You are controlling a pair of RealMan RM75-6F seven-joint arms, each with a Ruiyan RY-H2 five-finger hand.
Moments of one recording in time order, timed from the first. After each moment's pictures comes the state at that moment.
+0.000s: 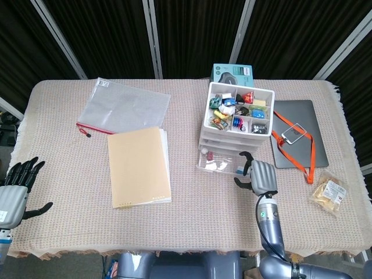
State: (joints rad) left arm -0.11 -1.11 -0.01 -1.67 1.53 1.46 0.03; right arm 0.46 -1.63 0.27 -1.74 -0.97 1.36 -0.50
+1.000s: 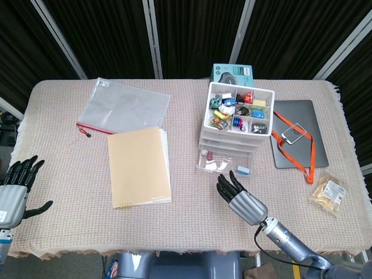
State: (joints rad) left arm -0.11 -1.12 -0.02 -1.65 1.55 1.49 0.03; right arm 0.47 -1.61 -0.10 -1.15 -1.89 1.36 -0.90
